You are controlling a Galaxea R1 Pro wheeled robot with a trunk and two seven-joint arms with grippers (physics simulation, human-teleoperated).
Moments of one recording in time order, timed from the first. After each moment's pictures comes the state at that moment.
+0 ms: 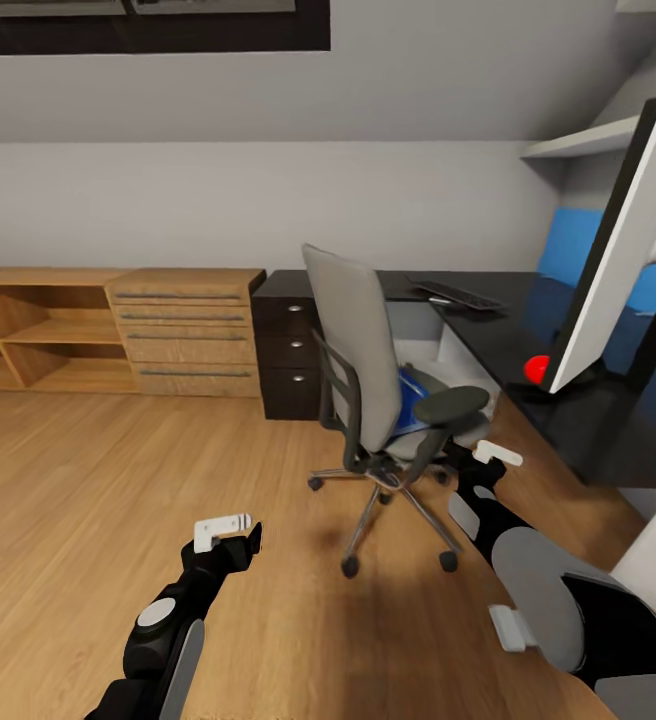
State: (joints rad) left arm -0.14 -0.15 -0.04 -1.56 0.06 0.45 0.09; right arm -0.99 0.00 -0.23 -0.18 -0.07 -0.41 -0.26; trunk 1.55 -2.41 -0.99
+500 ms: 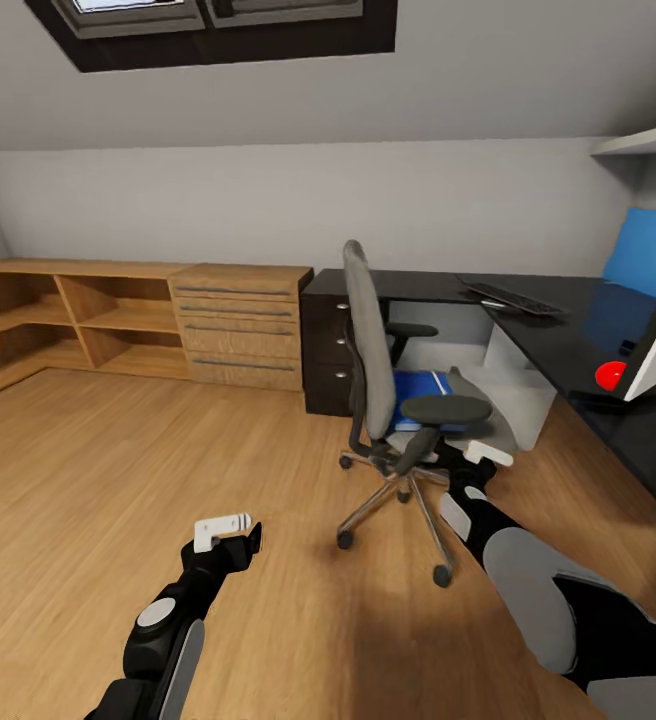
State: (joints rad) left arm -0.14 -0.15 -0.04 -1.56 0.06 0.45 0.09; right arm -0.99 0.03 -0.23 -0.18 -0.07 -0.41 -0.26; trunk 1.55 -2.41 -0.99
